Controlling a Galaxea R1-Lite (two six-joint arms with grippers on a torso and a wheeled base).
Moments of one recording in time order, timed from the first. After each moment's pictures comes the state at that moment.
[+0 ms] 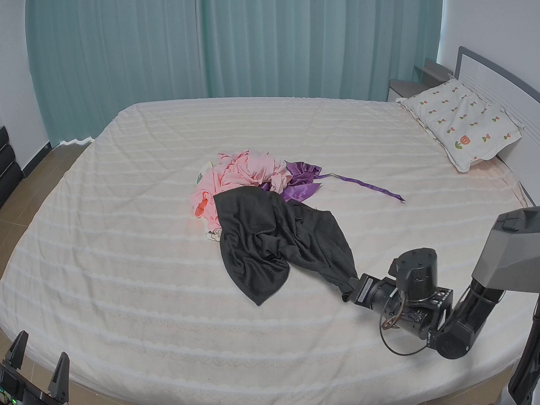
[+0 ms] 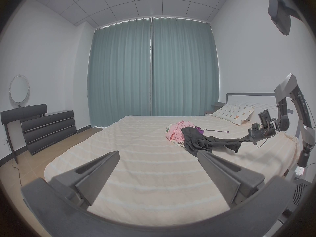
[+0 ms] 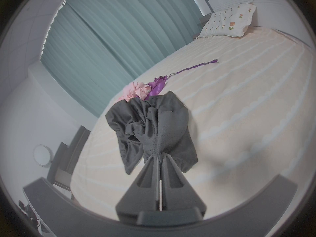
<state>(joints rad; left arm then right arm) 0.01 0.02 -0.02 0.00 0.00 0.00 0.59 2.11 -0.46 -1.20 -0.20 0.74</state>
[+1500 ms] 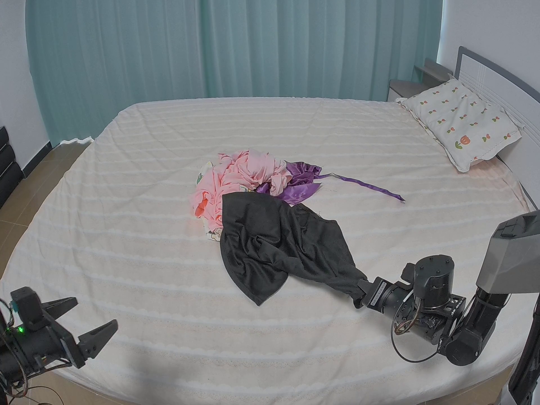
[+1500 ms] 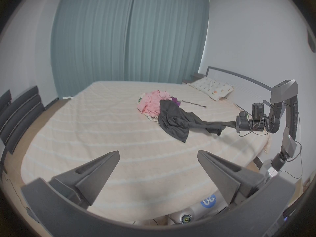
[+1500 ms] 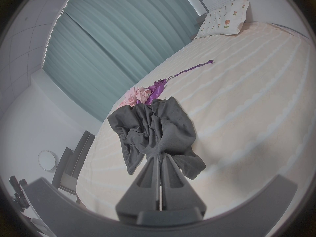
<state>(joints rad) -0.13 0.86 -0.16 -0.31 -0.16 -0.03 0.55 2.11 -0.33 -1.38 -0.16 0.77</state>
